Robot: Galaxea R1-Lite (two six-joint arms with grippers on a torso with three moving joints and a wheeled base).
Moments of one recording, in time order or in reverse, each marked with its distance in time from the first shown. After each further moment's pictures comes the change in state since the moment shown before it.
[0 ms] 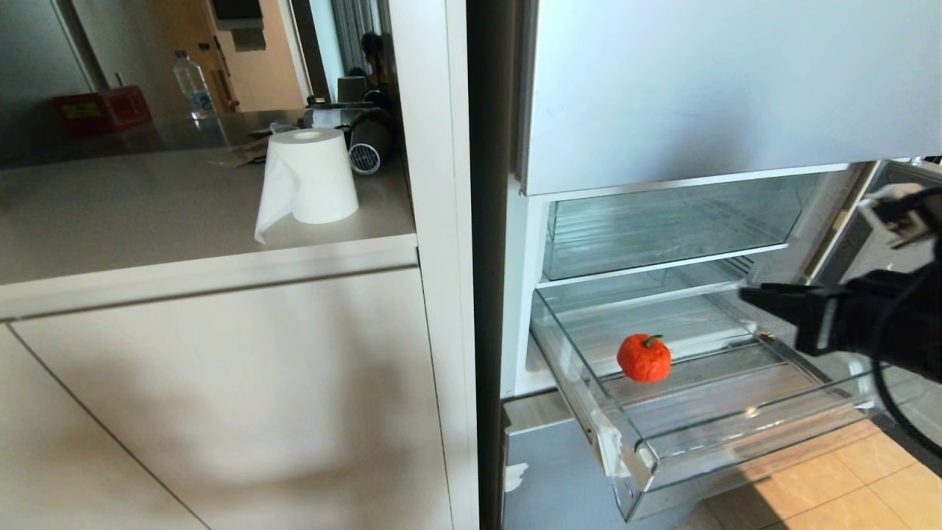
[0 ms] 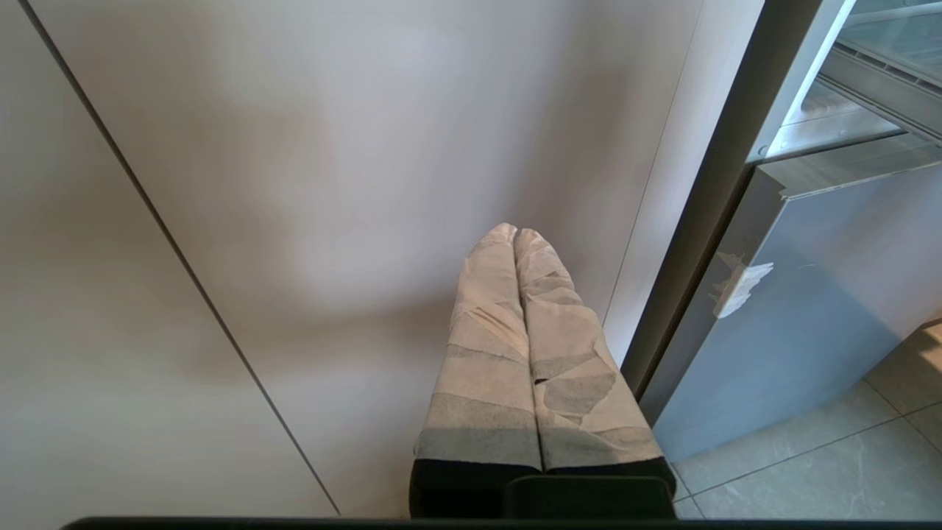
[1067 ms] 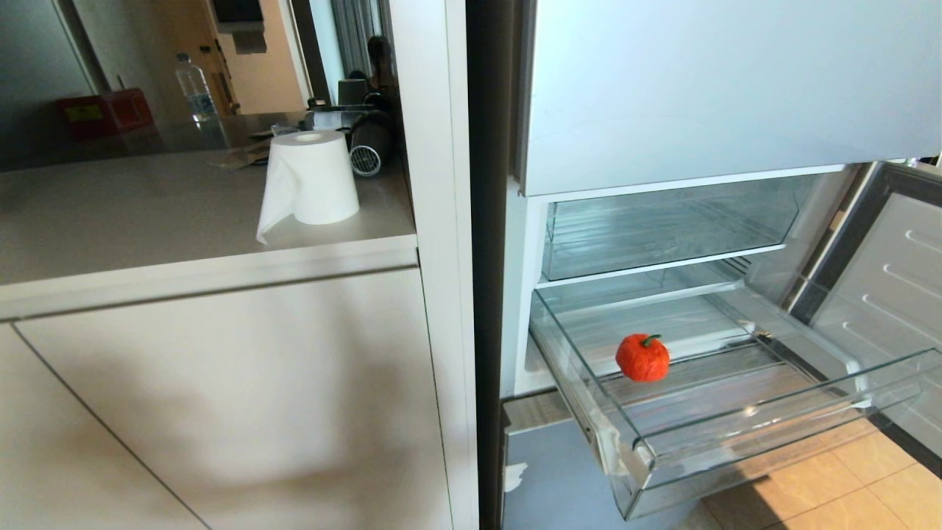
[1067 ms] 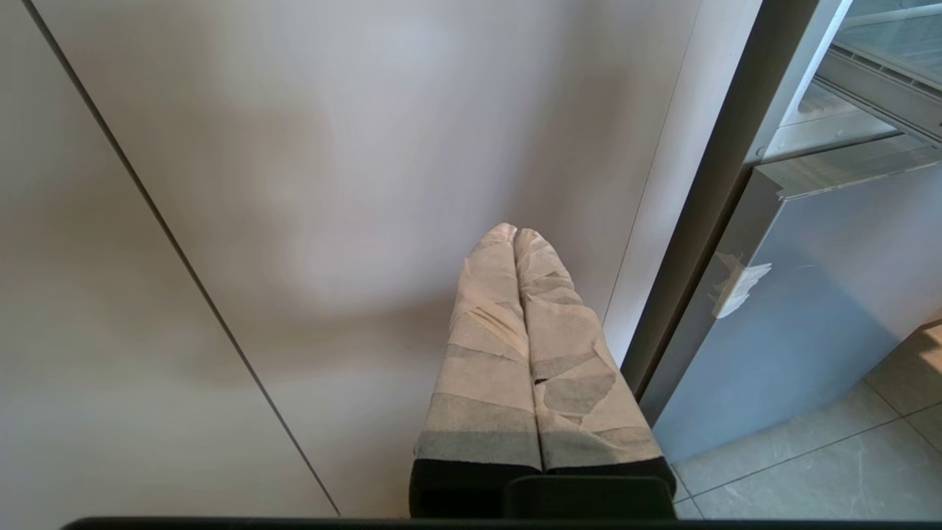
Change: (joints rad) left arm 0.000 0.000 0.000 0.000 0.000 0.000; right arm -0.147 -1.241 0.687 0.375 -0.098 -0.170
